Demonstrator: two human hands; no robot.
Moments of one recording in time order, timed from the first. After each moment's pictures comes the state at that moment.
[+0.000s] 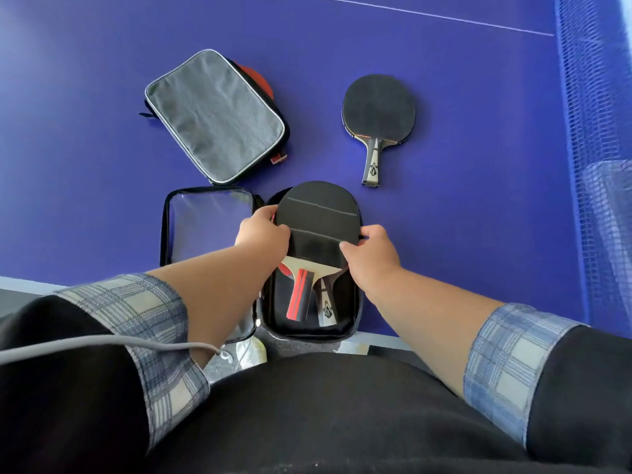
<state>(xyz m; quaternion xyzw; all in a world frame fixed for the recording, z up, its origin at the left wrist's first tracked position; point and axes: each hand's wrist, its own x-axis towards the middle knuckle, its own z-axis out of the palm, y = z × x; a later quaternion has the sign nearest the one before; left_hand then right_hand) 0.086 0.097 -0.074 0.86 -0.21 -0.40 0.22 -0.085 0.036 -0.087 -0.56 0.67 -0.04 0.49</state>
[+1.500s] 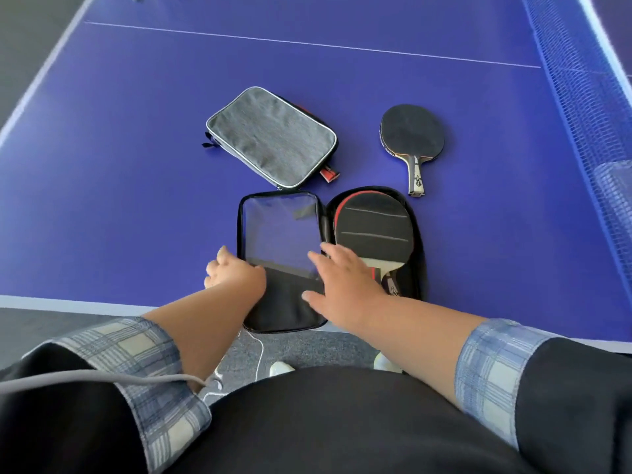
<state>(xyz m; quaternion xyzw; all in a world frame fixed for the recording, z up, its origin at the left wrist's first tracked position) 0.205 0.213 -0.083 0.93 -0.13 -0.33 0.09 0.024 0.152 -0.060 -0.88 0.39 0.11 0.26</state>
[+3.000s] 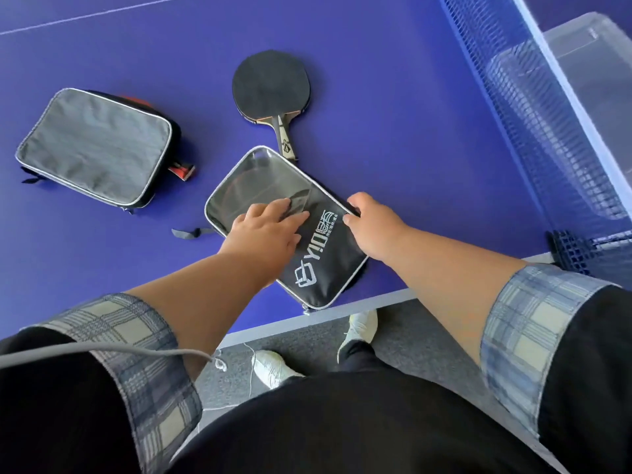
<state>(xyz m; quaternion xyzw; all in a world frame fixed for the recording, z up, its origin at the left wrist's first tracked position) 0.014 0.073 -0.079 0.65 -0.74 -0.15 -0.09 -0.188 0.014 -0.080 -0.61 0.66 0.00 0.45</state>
